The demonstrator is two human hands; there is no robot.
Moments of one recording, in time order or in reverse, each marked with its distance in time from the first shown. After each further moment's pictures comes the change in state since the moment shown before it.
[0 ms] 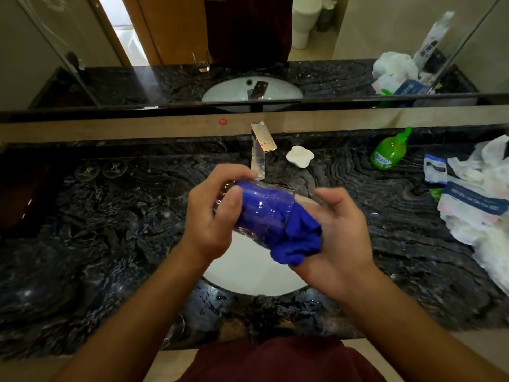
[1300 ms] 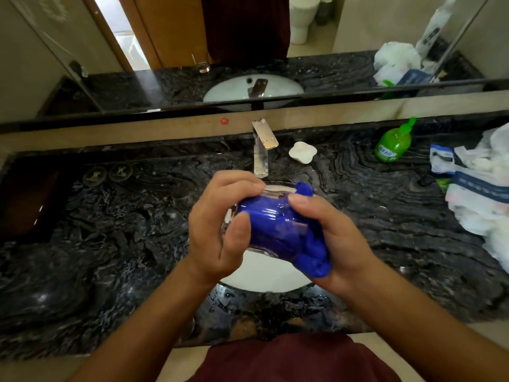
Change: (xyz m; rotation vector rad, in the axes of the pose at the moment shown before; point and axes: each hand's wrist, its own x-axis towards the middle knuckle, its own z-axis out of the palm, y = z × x) left_hand -0.014 0.012 0.004 0.004 0.006 0.292; right_hand -0.006 0.011 0.005 -0.179 -0.047 -0.066
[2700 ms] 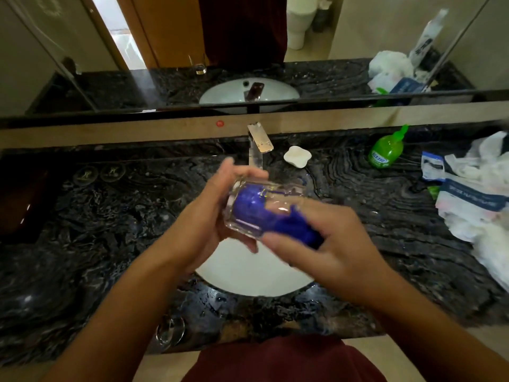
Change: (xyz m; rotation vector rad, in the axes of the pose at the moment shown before) left_hand 0.034 0.023 -0.021 -0.543 -0.270 -0.986; right_hand -0.021 -0.026 0.001 -1.408 0.113 -0.519
